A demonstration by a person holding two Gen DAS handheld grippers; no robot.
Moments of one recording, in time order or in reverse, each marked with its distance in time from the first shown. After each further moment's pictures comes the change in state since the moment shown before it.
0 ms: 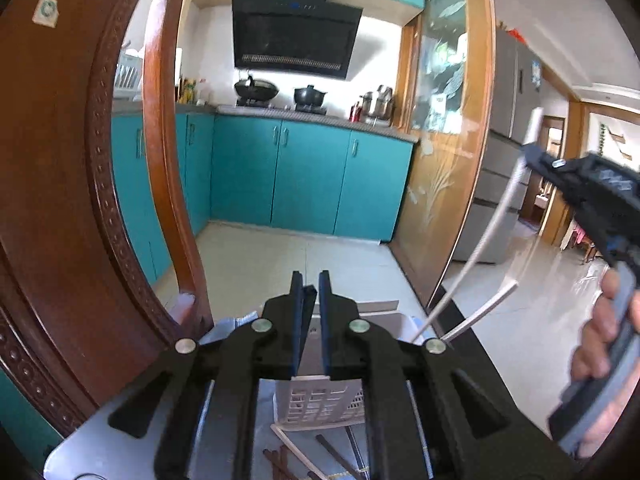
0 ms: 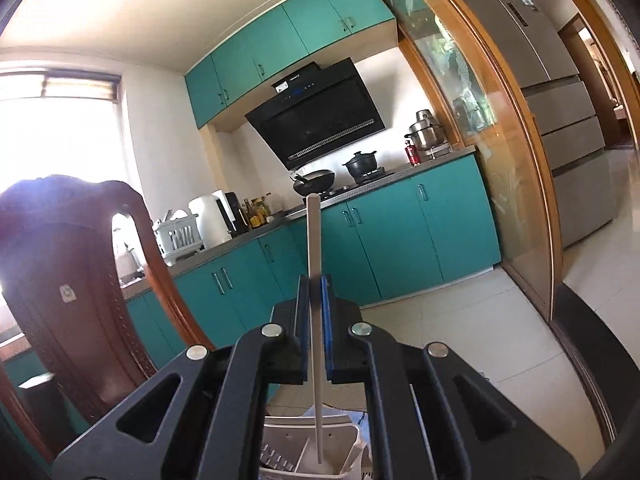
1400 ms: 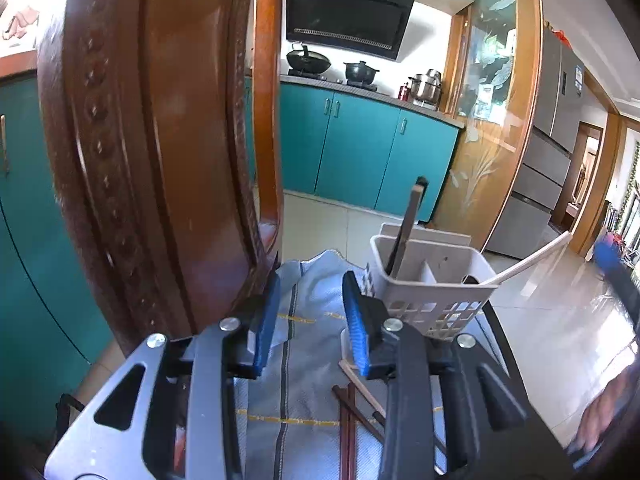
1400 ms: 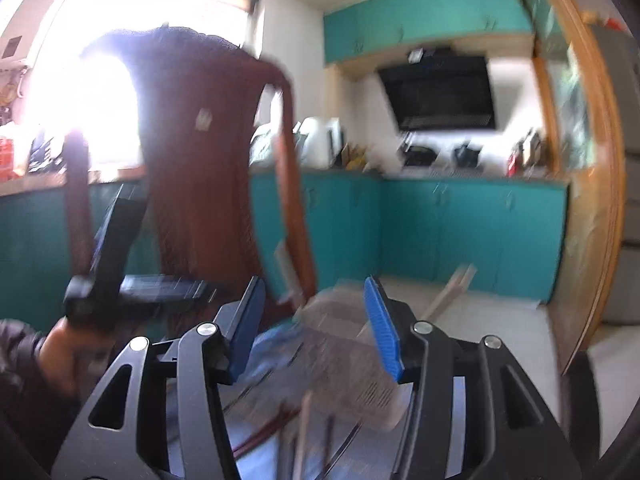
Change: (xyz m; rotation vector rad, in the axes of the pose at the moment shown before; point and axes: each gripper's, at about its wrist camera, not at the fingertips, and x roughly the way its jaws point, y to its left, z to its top) left arm -0.032 0.069 -0.064 -0.104 0.117 0.144; right arm -0.077 0.041 -0.124 -0.373 0.199 0.331
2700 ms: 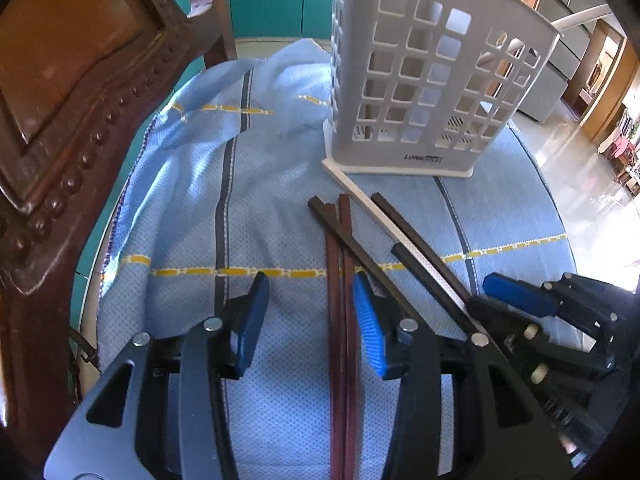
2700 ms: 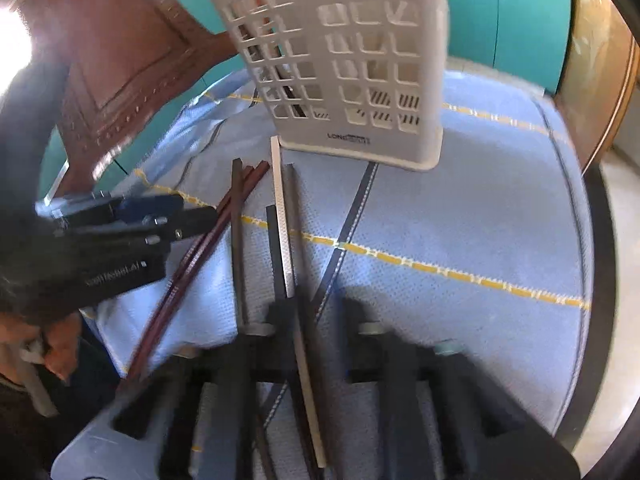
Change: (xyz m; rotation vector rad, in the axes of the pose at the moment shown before) left arm 0.087 -0.035 -0.110 0.132 0.571 0.026; right arm 0.101 -0.036 -0.127 0.288 0.782 -0.054
